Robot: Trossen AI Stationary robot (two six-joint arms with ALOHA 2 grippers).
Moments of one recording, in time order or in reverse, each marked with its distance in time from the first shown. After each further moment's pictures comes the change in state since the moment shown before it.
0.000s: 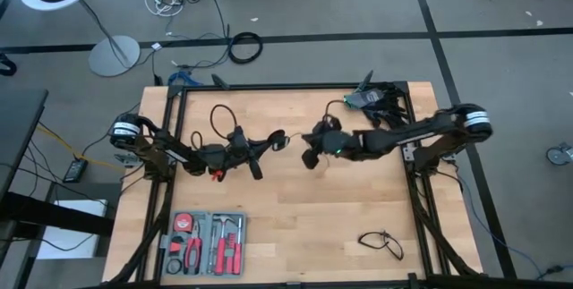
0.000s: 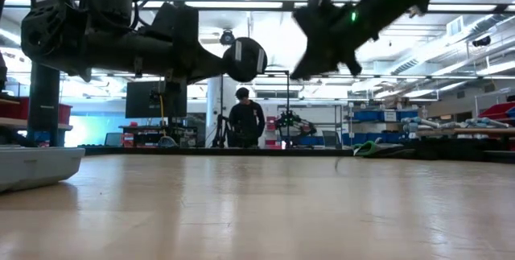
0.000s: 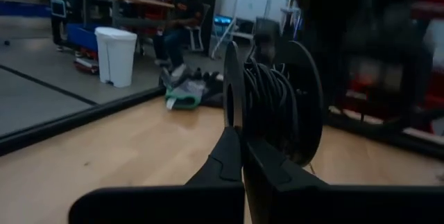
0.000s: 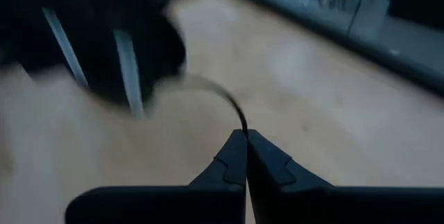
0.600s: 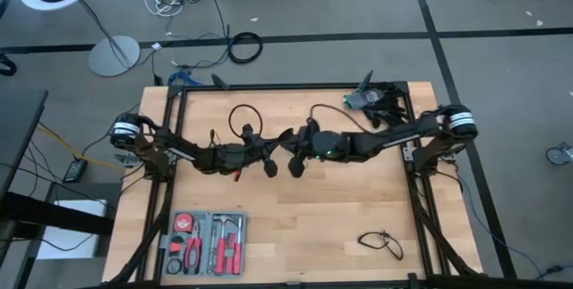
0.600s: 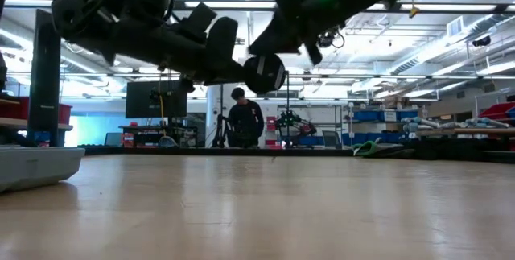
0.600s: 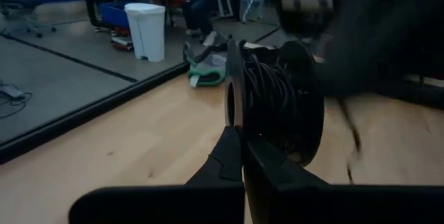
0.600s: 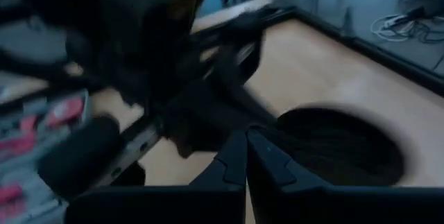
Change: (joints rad) left arm -0.002 0.001 0.207 -0.387 -0.106 0.022; right arm 0.023 0.141 0.140 0.192 -0.165 -0.101
